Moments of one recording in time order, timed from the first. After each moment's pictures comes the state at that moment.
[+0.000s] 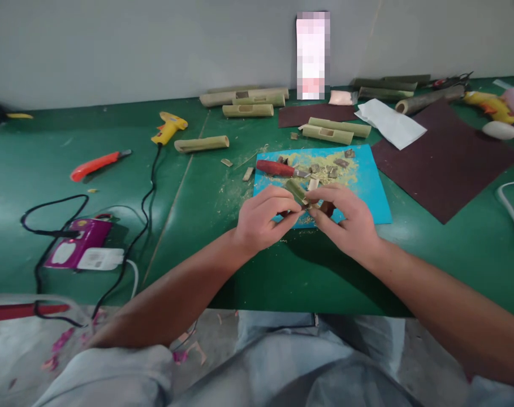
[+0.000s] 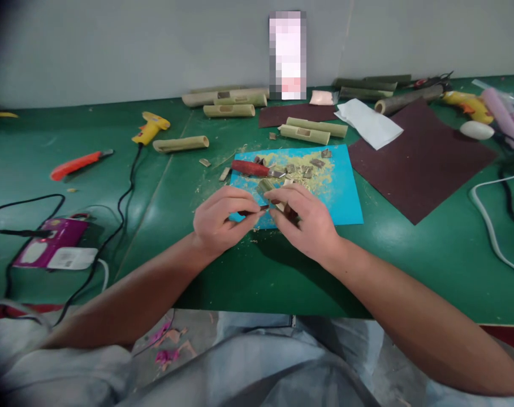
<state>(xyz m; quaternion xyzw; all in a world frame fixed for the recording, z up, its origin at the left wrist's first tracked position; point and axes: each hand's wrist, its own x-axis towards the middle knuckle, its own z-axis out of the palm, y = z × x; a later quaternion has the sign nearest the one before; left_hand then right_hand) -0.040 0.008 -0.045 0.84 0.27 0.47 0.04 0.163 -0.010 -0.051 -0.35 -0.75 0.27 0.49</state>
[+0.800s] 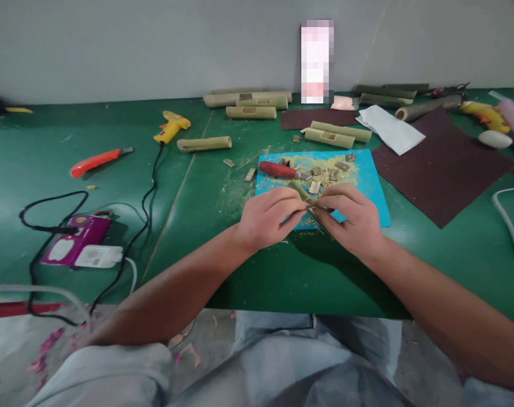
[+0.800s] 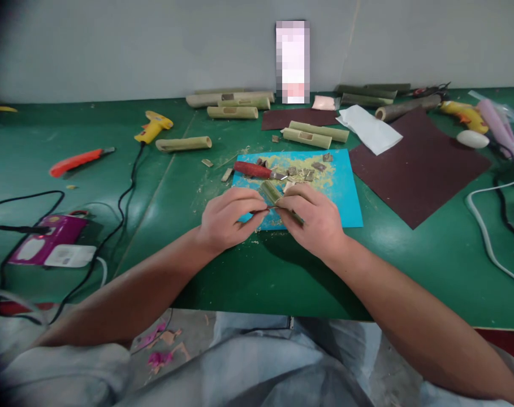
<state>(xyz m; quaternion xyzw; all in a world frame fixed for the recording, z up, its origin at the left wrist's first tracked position) -0.042 0.012 -0.046 0.87 0.26 0.41 -0.02 0.171 -0.003 -0.054 -0.35 -0.80 0.10 0.48</state>
